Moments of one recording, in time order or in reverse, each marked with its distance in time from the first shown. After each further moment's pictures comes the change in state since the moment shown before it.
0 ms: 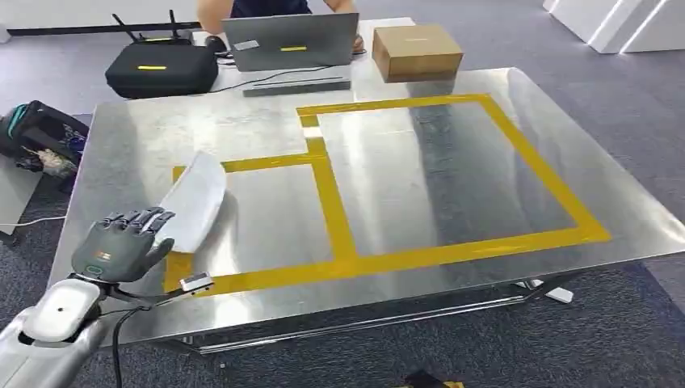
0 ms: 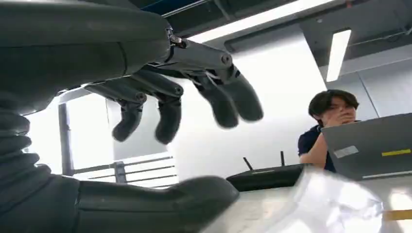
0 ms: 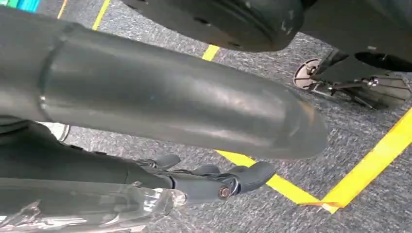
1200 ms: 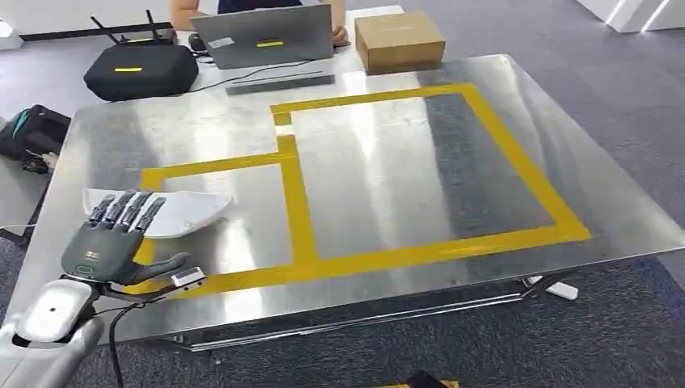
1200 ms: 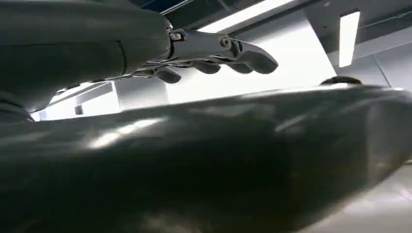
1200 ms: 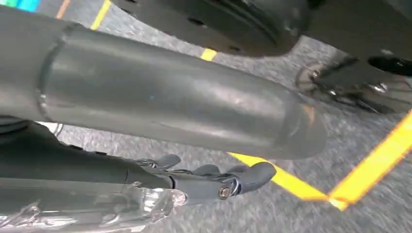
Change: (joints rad) left arm 0.026 0.005 0.071 -0.011 0.003 -0.023 0.004; right arm 0.006 0.008 -0.001 0.003 0.009 0.002 -0.005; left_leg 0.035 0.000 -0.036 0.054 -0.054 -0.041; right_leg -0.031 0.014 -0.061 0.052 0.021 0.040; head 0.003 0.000
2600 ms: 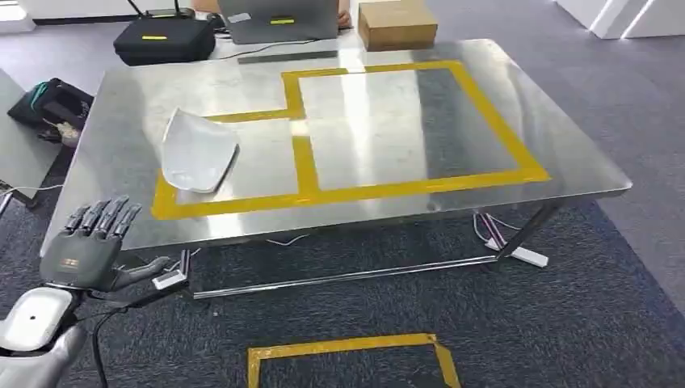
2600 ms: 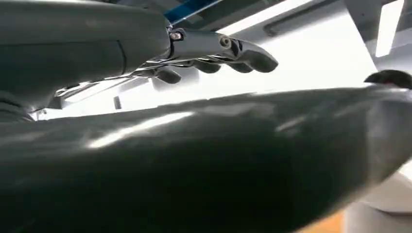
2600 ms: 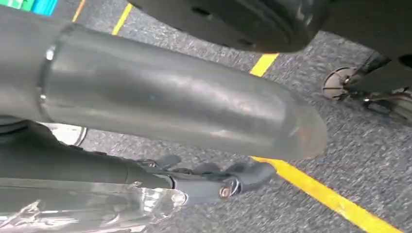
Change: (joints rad) left arm 0.027 0.018 0.063 0.016 0.002 0.006 -0.003; right arm -0.011 -0.011 -0.007 -0.003 -0.001 0.003 0.018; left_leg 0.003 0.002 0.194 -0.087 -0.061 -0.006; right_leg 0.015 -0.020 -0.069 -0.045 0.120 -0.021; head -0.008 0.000
